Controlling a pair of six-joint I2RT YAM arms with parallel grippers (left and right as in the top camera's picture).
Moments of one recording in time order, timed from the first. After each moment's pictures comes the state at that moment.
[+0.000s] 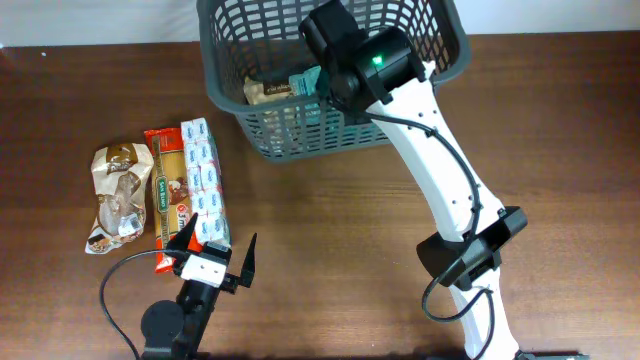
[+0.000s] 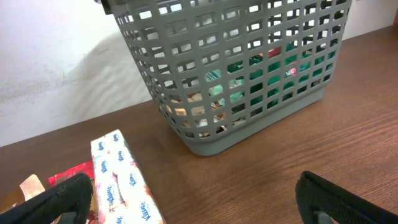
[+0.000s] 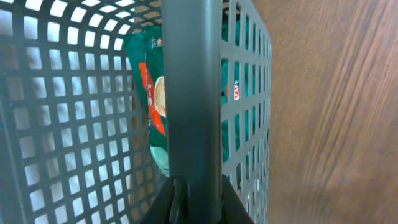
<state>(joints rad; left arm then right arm) -0.06 0.03 0.02 -0.06 0.23 0.20 0.57 2.26 2.67 -1.57 0.43 2.01</state>
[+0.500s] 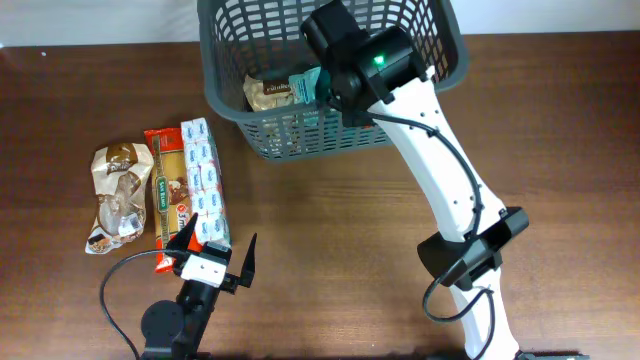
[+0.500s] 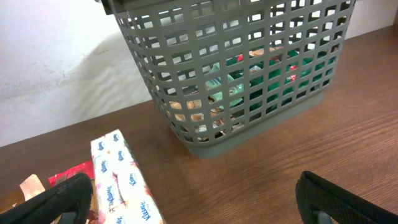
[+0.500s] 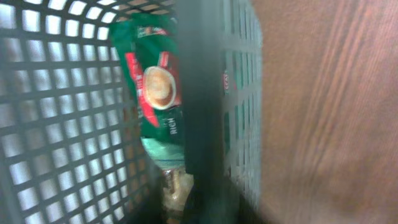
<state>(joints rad) -0.06 0.03 0.02 -0.06 0.23 0.20 0.57 2.26 2.68 -1.59 0.37 2.05</state>
